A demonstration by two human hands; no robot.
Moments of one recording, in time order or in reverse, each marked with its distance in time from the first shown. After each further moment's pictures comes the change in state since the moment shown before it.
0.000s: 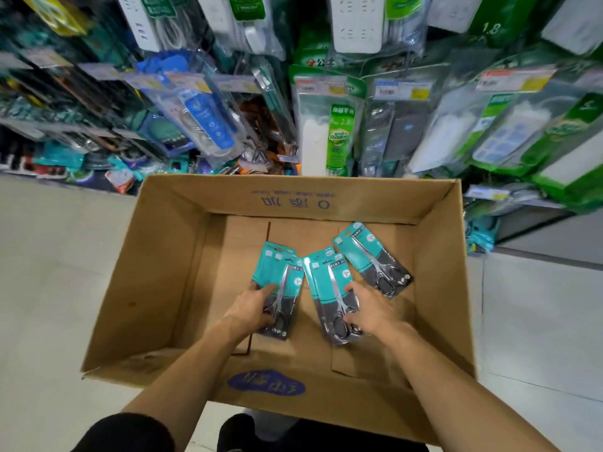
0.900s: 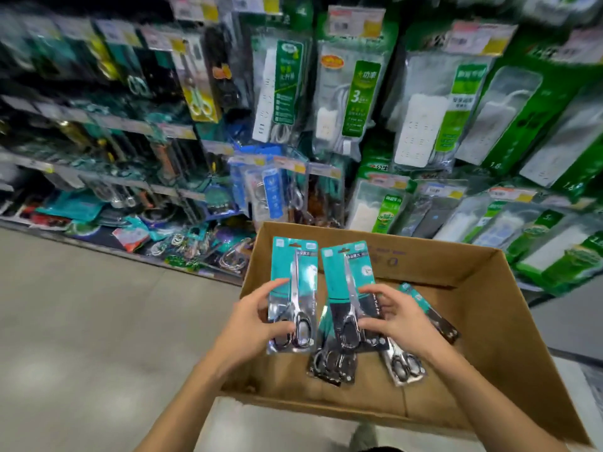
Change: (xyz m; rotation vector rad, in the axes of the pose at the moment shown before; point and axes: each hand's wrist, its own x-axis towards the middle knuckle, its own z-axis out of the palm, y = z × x) left_hand -0.139 -0.172 -0.093 -0.993 0.435 0.541; right_hand -0.098 -0.206 -0.015 0.496 0.304 -0.381
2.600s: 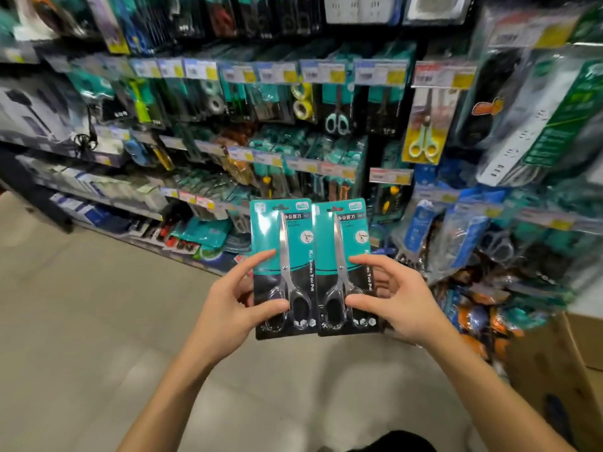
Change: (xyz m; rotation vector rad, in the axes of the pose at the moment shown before) left_hand 0.045 -0.075 -0.527 -0.017 0.269 0.113; right_hand 0.253 -0.305 0.408 0.305 -0.104 -0.297
